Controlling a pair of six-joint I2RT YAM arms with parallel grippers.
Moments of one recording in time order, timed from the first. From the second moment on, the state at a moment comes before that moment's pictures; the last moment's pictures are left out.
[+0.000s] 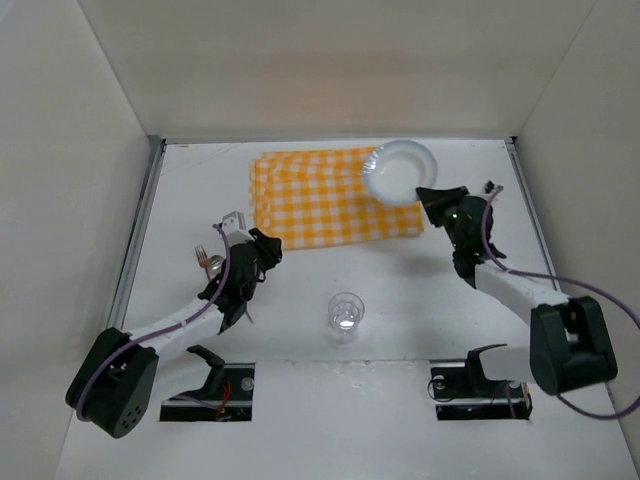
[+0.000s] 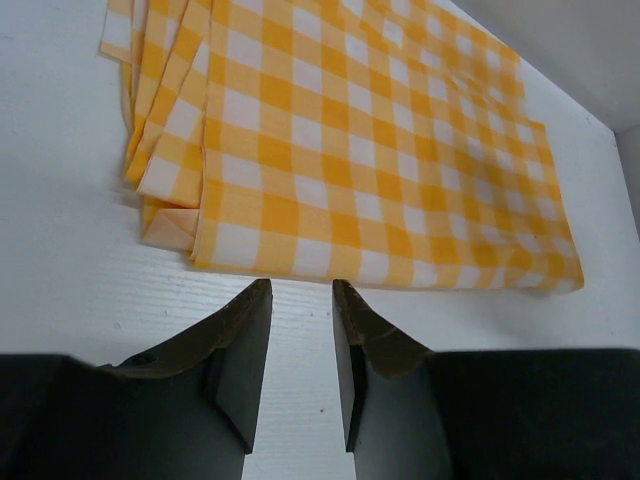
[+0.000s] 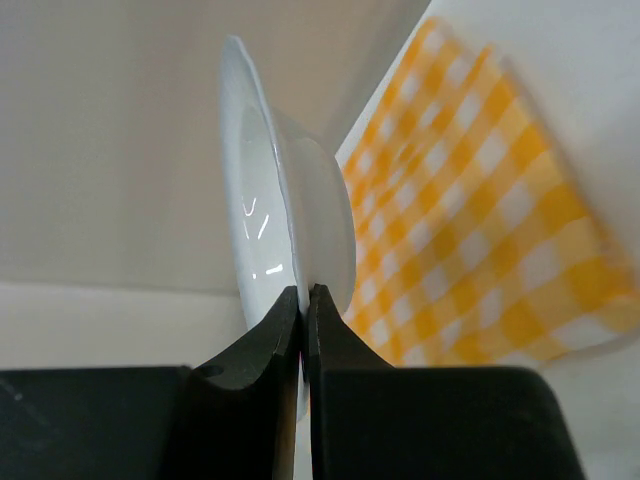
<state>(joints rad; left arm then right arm) -0.53 1.09 0.32 0.45 -0.35 -0.72 0.17 1.25 0.58 0.53 0.08 1.18</state>
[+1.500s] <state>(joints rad) -0.57 1.33 0.43 0.32 -0.38 -0.71 0.48 1.89 0.88 0.66 0.18 1.39</state>
